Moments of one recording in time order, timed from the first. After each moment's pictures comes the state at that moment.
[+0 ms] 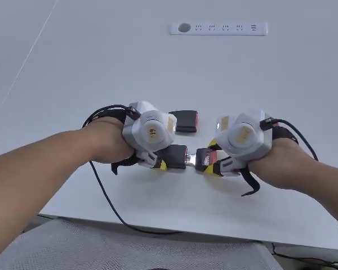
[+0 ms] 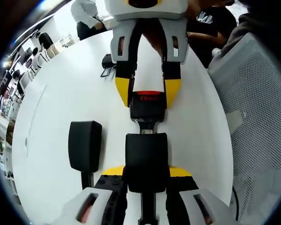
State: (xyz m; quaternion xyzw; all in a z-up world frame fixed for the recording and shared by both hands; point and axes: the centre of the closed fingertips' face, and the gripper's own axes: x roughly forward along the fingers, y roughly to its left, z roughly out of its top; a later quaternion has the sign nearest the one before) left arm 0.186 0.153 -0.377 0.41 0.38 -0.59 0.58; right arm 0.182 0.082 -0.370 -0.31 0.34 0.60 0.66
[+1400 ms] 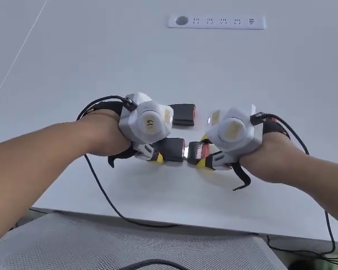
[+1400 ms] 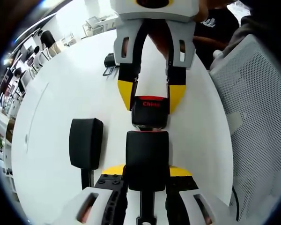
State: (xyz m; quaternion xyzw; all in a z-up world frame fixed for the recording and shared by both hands) left arm 0.185 0.155 -0.377 0.40 0.38 -0.59 0.59; right arm 0.183 0.089 -0.370 -0.32 0.34 0.59 0.66
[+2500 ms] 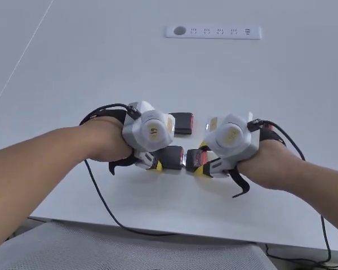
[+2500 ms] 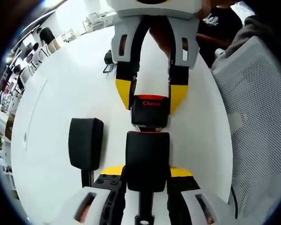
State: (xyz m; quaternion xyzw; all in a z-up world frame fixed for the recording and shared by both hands) left arm 0.185 0.152 -0.378 0.41 0.40 -0.58 0.58; right arm 0.181 0.088 -0.371 -0.30 0.35 0.59 0.66
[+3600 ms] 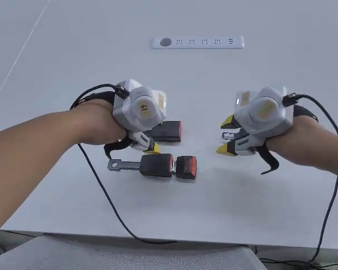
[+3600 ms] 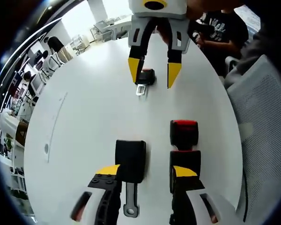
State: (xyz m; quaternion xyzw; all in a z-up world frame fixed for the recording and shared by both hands) left arm 0.253 0.130 -0.329 0.42 0.35 -0.56 0.63; right arm 0.244 0.003 -0.324 -0.32 0.33 0.54 0.70
